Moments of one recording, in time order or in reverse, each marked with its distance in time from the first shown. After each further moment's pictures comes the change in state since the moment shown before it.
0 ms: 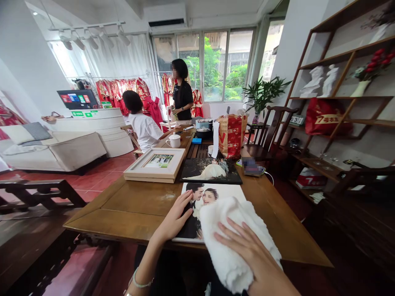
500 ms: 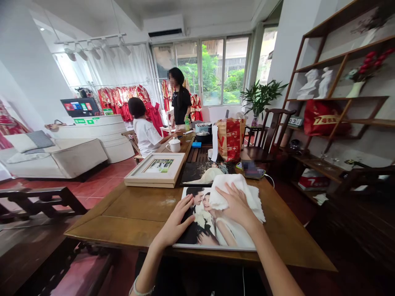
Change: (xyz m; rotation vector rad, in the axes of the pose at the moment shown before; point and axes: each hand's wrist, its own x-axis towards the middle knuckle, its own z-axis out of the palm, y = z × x) left_hand -0.001 0.003 -0.003 0.027 -0.041 -0.018; right_hand 0.113 0.051 -0.009 -0.230 0.178 0.317
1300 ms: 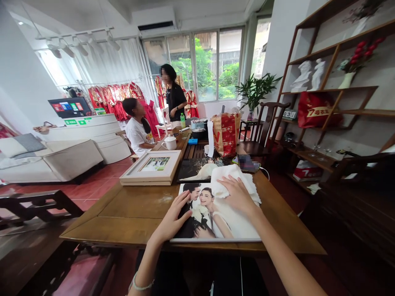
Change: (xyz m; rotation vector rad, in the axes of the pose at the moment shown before) left_hand 0.003 0.000 -0.001 -0.005 0.022 0.036; right_hand 0.010 0.027 -0.003 0.083 0.039 -0.059
